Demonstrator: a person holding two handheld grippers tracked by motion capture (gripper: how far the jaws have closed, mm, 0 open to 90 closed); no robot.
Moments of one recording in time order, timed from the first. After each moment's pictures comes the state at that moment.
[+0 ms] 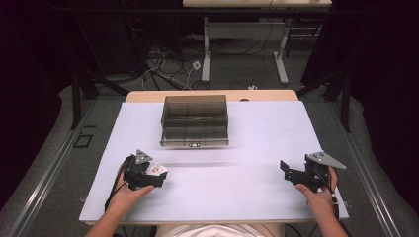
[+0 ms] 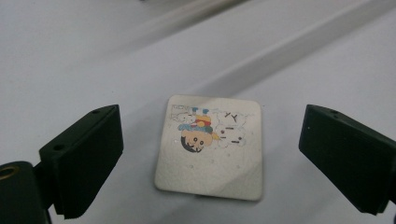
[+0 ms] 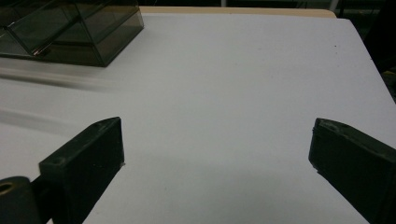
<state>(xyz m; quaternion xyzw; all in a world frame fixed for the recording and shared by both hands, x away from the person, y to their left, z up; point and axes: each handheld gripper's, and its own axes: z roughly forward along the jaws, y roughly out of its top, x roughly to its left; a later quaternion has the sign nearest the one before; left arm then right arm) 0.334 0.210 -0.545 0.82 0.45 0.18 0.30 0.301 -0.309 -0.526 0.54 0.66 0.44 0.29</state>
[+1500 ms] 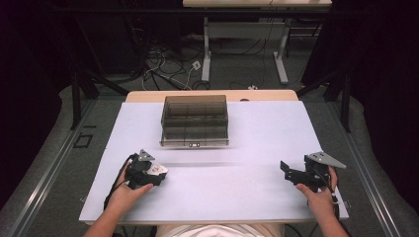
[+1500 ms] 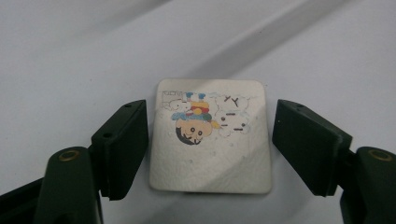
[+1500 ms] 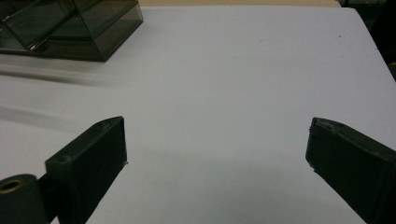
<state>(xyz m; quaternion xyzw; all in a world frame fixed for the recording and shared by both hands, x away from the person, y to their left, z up) 0.346 0.212 -0.553 0.85 0.43 0.13 0.29 0.302 -0.311 -0.529 0.55 0.66 0.44 0.27</state>
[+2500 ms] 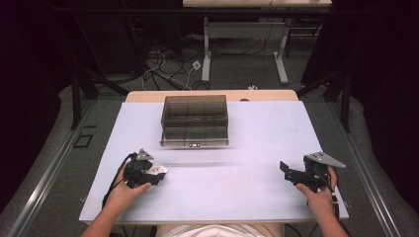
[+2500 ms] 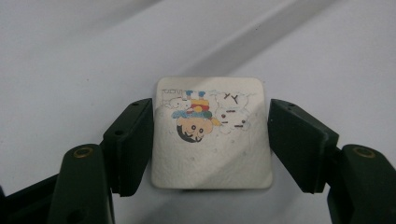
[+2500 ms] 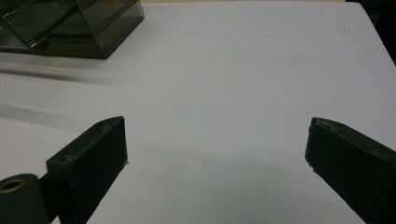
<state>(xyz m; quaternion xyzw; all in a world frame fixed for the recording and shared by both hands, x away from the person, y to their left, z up) 0.348 0.217 -0.552 0.85 0.42 0.12 0.29 0.303 -0.311 -0.531 0.55 0.66 0.43 0.27</state>
